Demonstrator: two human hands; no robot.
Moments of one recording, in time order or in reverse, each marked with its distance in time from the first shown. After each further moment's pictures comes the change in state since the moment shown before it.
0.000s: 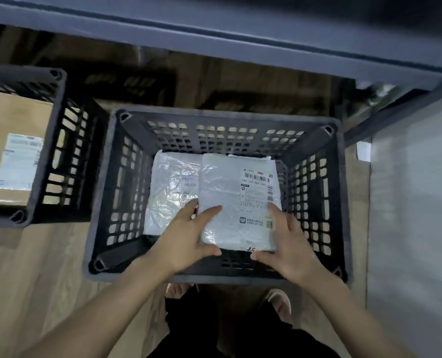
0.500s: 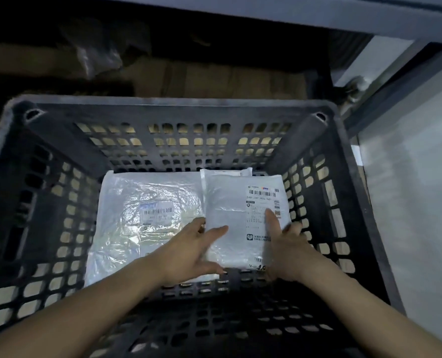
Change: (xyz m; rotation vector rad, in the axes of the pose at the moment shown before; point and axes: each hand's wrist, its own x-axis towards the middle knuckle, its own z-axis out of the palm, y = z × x) left_hand 0.131 -0.065 0.092 0.187 -0.187 0.320; right_hand 0.098 0.058 0.025 -0.300 -0.195 0.322
